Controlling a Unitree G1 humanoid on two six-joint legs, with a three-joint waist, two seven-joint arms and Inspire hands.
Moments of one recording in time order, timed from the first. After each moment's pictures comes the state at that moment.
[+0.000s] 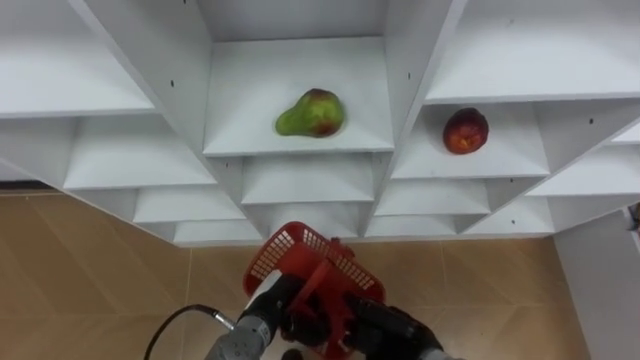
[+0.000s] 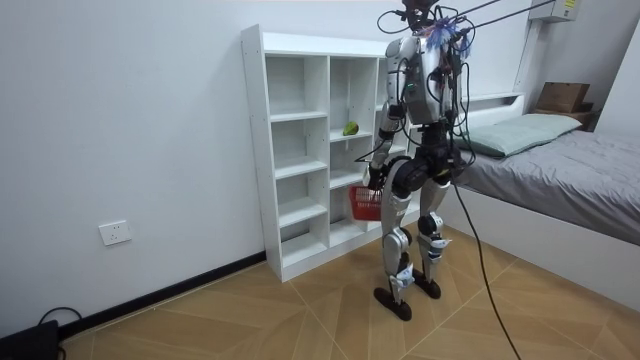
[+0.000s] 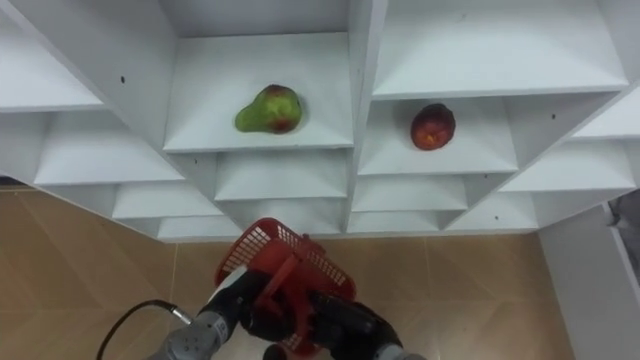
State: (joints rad) left arm -0.15 0.11 -0.50 0.90 0.07 -0.05 0.06; right arm -0.19 -0.15 0.55 1.21 1.15 0.05 0.51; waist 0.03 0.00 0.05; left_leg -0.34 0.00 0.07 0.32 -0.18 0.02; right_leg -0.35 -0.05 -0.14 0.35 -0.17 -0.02
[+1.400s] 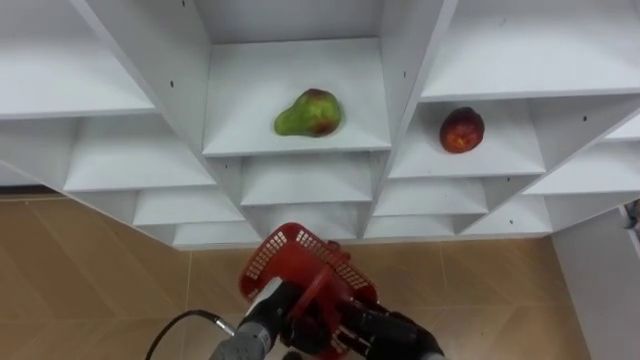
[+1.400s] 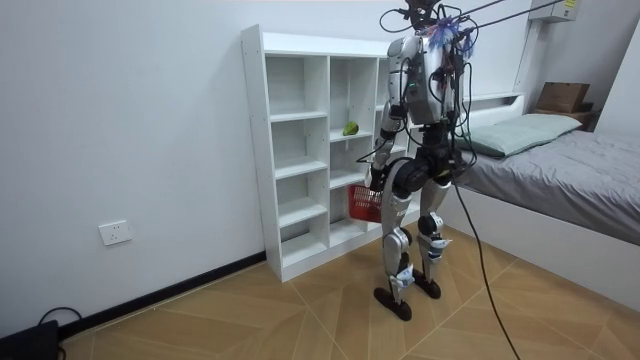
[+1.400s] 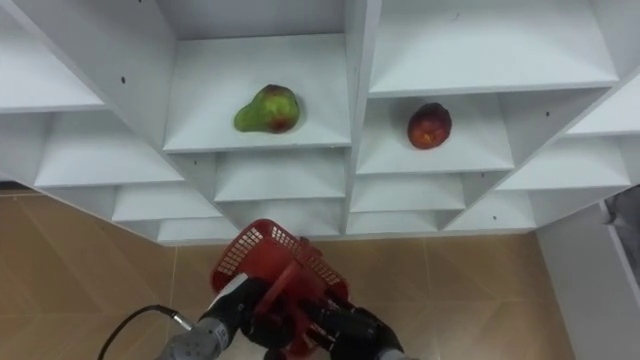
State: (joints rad) left arm -0.15 0.10 -0.51 0.93 0.07 -0.04 0.06; right arm -0.19 -0.13 0.53 1.25 1.23 0.09 0.49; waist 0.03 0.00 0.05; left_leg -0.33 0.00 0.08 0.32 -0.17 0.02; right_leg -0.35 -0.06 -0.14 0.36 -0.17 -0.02
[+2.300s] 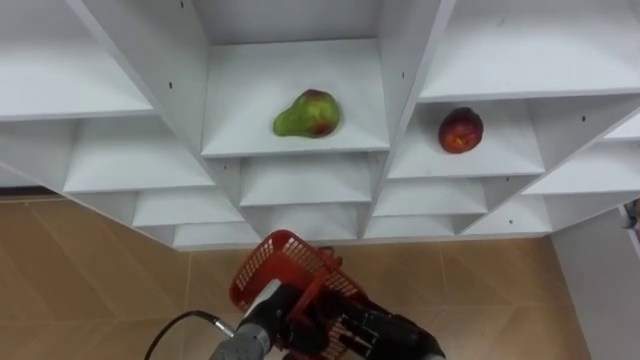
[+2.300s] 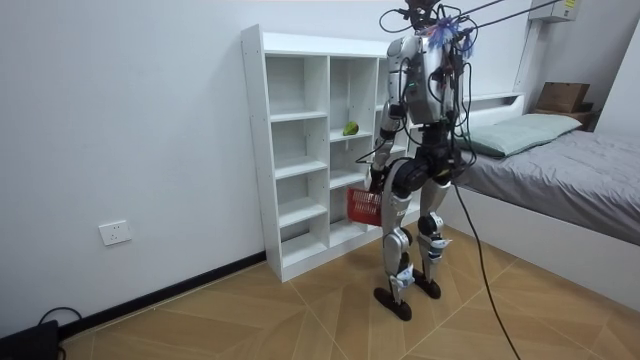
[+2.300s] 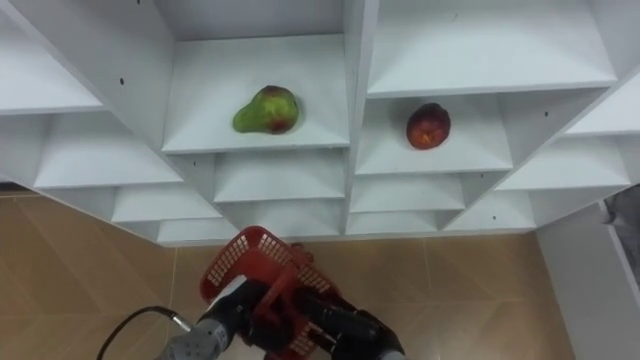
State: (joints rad) left arm -0.16 0.10 -0.51 0.99 0.07 -0.02 0.06; right arm -0.19 -0.15 0.52 1.26 1.26 0.11 0.48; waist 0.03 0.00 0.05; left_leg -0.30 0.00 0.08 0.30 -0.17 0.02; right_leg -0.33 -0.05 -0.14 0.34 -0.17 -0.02
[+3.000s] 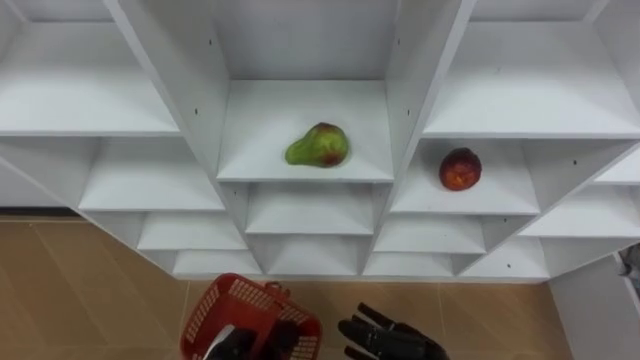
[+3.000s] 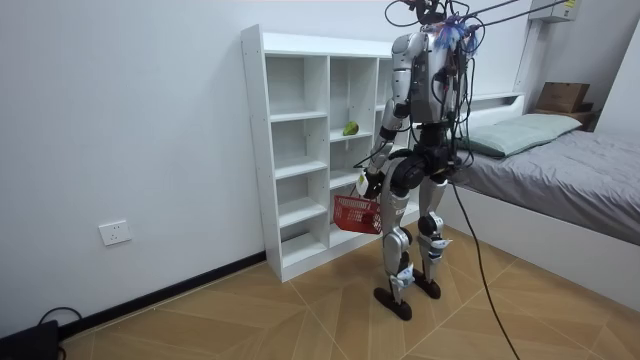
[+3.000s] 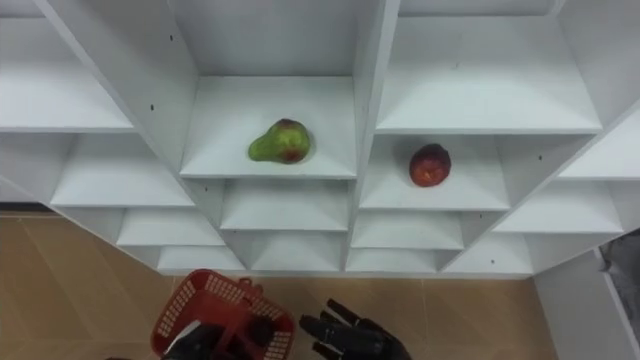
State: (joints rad) left arm -0.06 0.15 -0.34 1.04 0.00 -0.01 0.03; right arm -0.06 -0.22 0.46 0.99 0.94 0.08 0.52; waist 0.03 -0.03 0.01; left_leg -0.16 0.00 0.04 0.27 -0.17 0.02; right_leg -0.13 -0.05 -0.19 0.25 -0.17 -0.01
